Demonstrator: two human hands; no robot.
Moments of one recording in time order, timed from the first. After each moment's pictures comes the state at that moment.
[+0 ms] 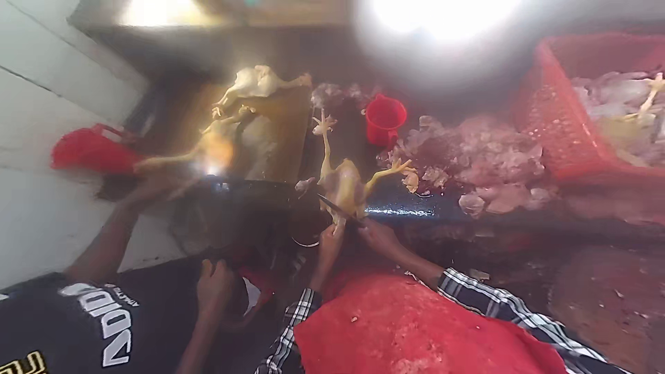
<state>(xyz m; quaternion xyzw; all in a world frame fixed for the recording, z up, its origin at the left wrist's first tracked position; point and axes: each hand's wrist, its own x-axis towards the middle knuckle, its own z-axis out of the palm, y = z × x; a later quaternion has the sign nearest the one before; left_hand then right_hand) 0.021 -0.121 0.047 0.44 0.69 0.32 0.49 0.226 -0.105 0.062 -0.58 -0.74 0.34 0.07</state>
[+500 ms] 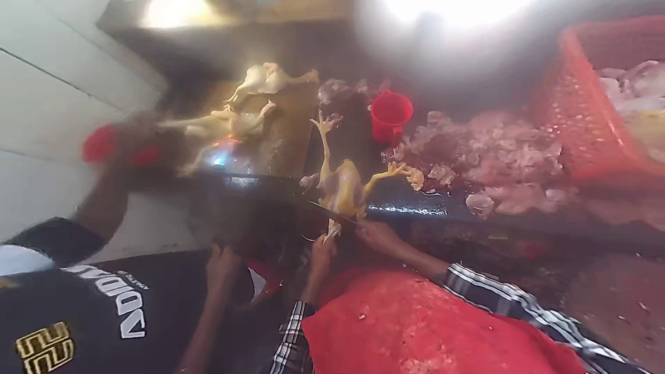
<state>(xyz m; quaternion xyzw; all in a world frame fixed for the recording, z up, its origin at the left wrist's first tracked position) -0.005 -0.171 0.035 0.27 0.58 0.48 0.60 0.221 -0.101 0.083 -0.50 -0.77 0.39 0.04</state>
